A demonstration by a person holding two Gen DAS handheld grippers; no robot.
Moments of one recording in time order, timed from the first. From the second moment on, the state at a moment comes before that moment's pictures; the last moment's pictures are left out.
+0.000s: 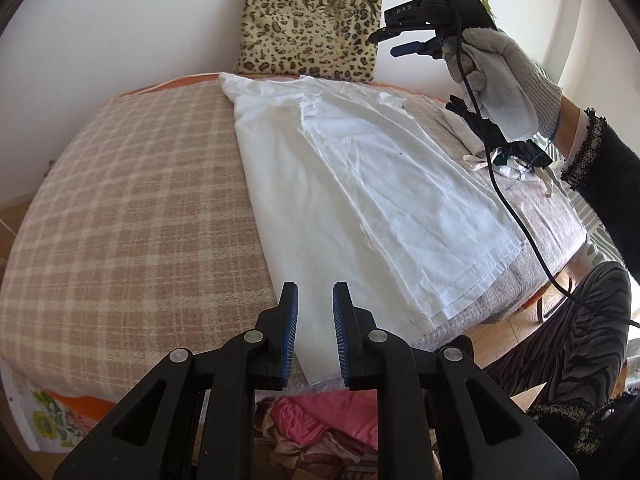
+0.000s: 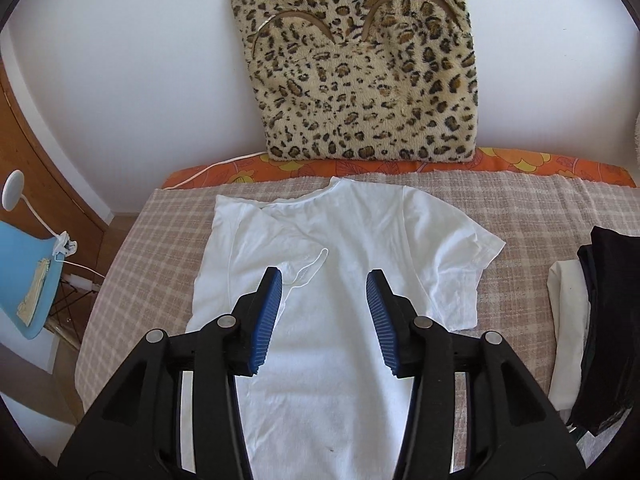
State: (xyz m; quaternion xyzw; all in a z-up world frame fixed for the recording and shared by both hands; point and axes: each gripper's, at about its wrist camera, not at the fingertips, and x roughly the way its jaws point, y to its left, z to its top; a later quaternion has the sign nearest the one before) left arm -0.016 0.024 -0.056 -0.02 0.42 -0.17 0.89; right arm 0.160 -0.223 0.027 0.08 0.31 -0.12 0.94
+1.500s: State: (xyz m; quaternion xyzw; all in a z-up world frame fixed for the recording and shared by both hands) left arm -0.001 -0.257 -0.078 0.09 0.42 -0.33 0.84; right arm 0.105 -0.416 0.032 0.15 0.32 -0.06 0.93
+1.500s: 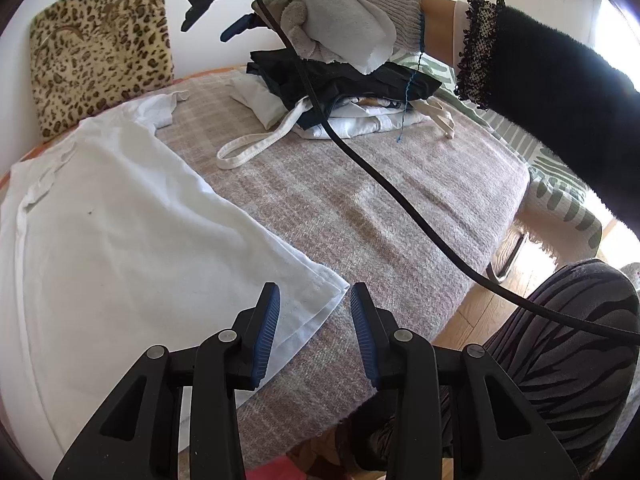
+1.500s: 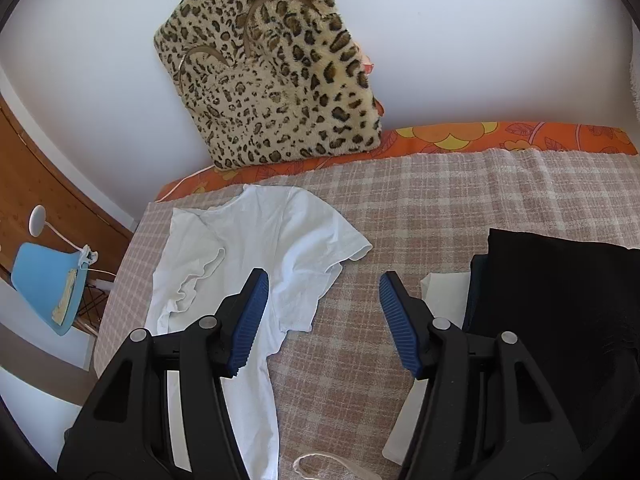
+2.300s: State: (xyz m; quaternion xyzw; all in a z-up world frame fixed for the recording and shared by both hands) left arm 0.024 -0.244 -0.099 0.05 0.42 -0.31 0.85; right arm 0.234 -0.440 -0.045 0.14 0.40 -0.11 0.90
